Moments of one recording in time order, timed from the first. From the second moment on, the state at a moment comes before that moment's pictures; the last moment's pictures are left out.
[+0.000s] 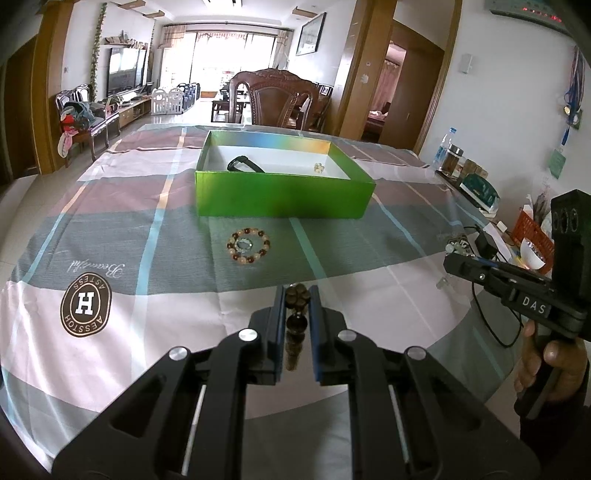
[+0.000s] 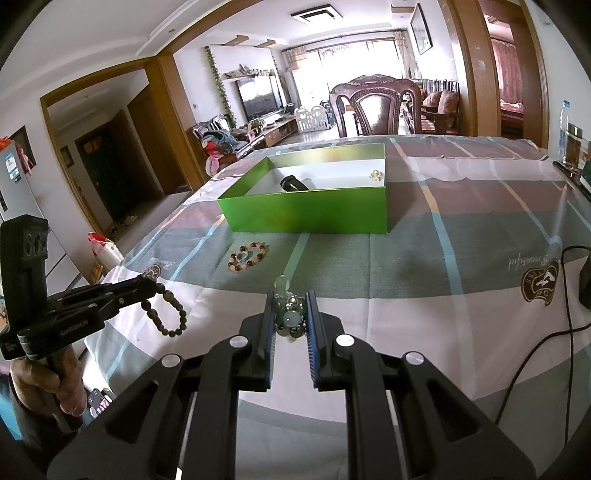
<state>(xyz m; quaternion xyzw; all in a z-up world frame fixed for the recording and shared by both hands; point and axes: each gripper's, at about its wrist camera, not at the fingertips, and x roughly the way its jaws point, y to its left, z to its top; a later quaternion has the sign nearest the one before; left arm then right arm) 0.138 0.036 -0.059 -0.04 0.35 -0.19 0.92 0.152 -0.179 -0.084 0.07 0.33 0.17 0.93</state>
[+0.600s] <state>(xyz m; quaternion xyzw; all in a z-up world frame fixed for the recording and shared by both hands) 0.189 0.043 0.005 -0.03 0.30 -0.20 0.93 0.195 -0.178 -0.021 0.05 0.27 0.19 0.94</state>
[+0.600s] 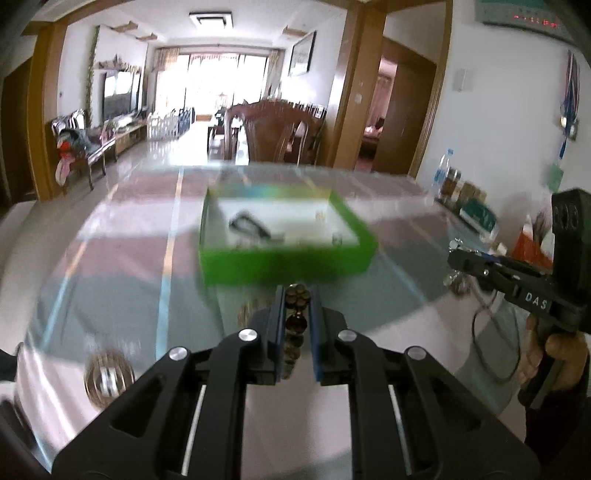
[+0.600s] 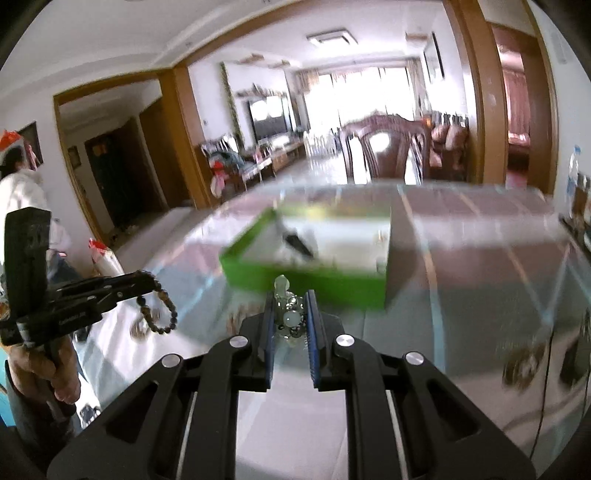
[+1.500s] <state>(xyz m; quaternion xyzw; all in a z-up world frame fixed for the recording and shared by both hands) 0.431 0.037 -0.045 -0.03 0.37 -0.09 0.92 0.409 -0.195 -0.061 0.13 0.31 0.12 0.94</state>
